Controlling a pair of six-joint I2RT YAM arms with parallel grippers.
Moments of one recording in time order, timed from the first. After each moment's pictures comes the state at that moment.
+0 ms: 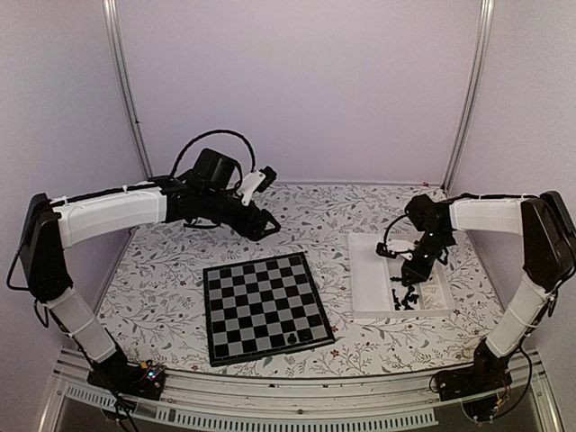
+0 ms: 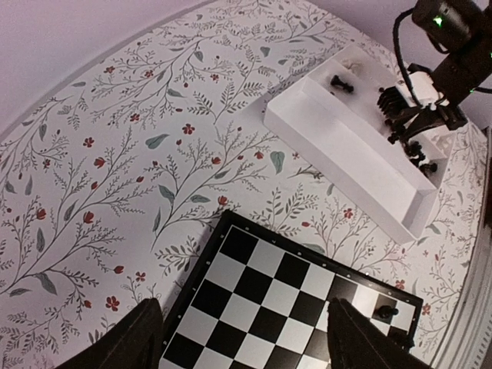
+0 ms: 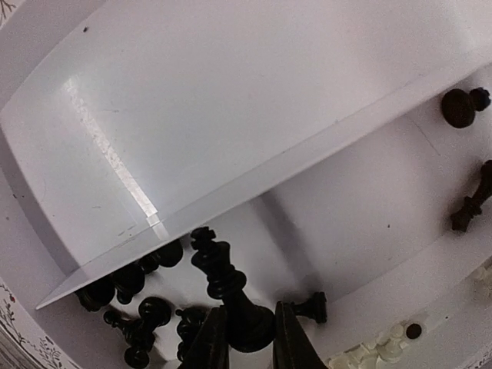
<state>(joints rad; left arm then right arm) -0.68 1.65 1.29 -0.35 0.22 0.03 0.35 1.71 1.05 -0.80 -0.11 -0.68</state>
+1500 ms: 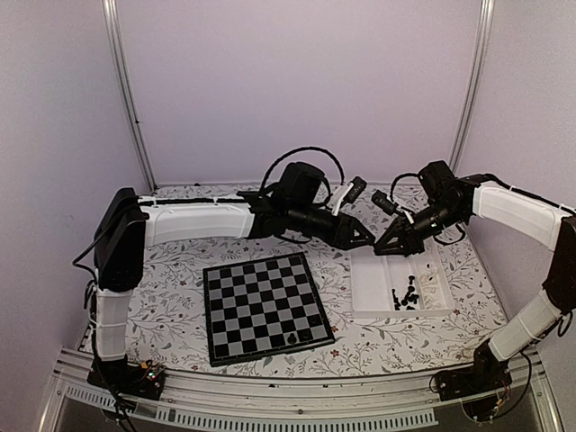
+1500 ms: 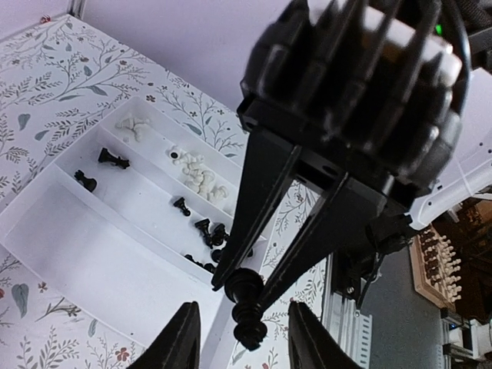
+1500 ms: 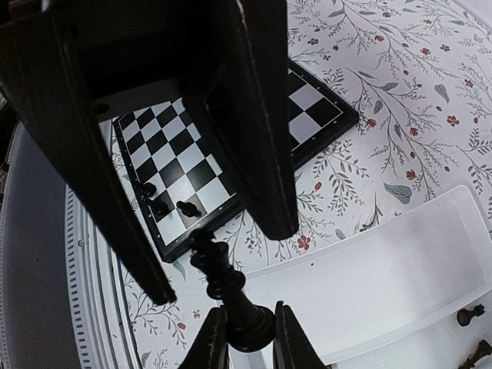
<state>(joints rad) -0.96 2.10 1.70 -0.05 0.52 -0.35 0.36 1.51 1.17 -0.81 -0.79 -0.61</state>
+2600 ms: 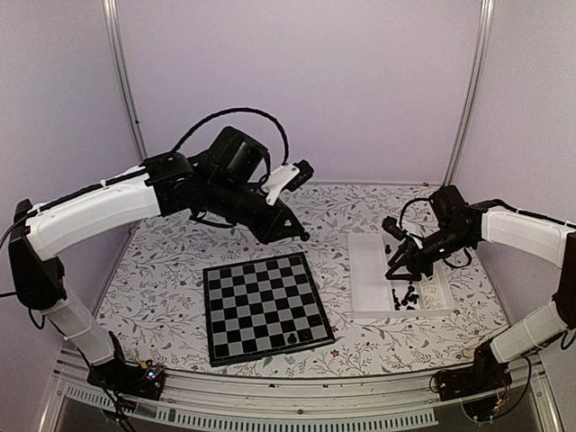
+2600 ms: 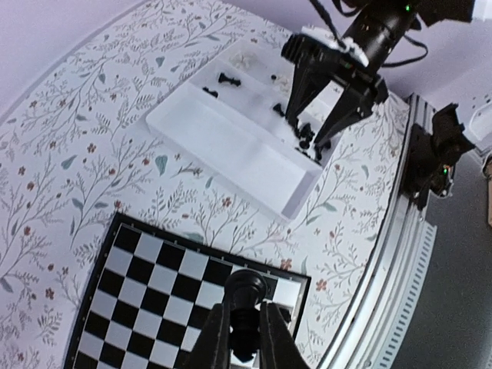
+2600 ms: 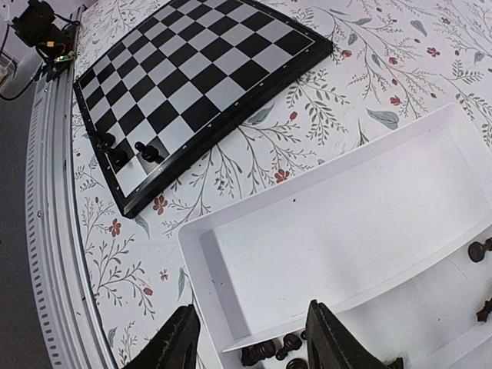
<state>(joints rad) -0.97 1.65 1.60 -0.66 0.17 -0.09 0.31 1.40 0.93 -0.69 -0.69 -0.63</state>
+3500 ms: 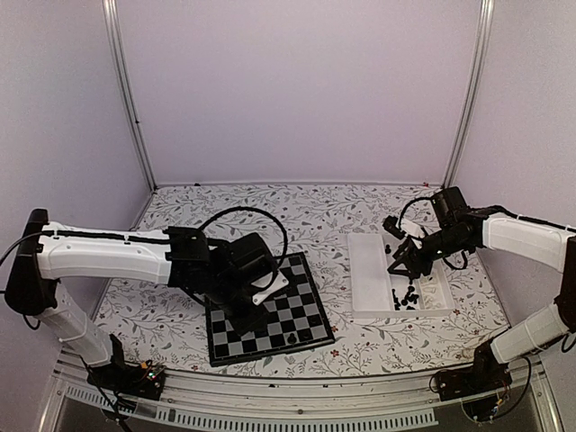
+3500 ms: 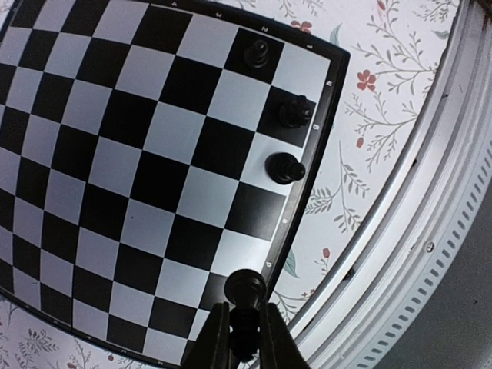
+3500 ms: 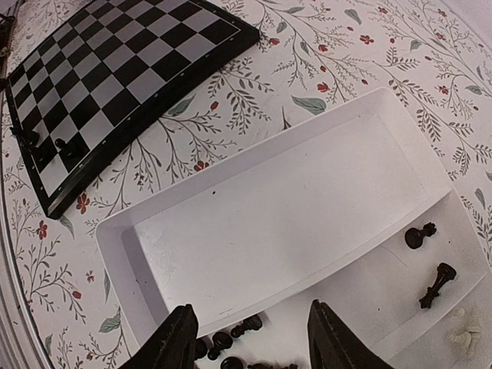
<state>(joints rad) -1.17 1.55 1.14 -0.80 0.04 -0.19 0.31 1.37 0.86 -0.52 -0.51 -0.61</state>
